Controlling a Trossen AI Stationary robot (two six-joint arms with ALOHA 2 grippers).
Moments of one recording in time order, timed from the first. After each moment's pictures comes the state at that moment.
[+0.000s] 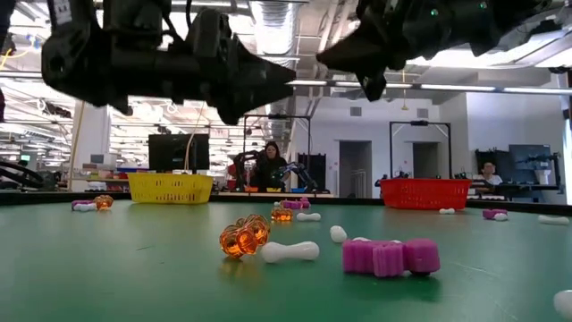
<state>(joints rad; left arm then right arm) -0.09 1.77 0.50 1.40 -0.16 -0.06 0.11 1.35 0.68 0.45 0.02 0.28</state>
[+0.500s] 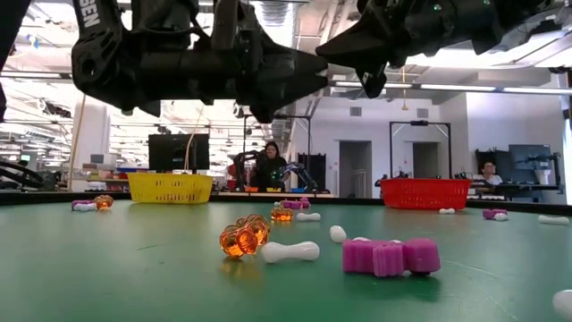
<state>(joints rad) -0.09 1.87 0.65 1.37 0.02 -0.07 0.13 1.34 0.68 0.45 0.03 0.28</state>
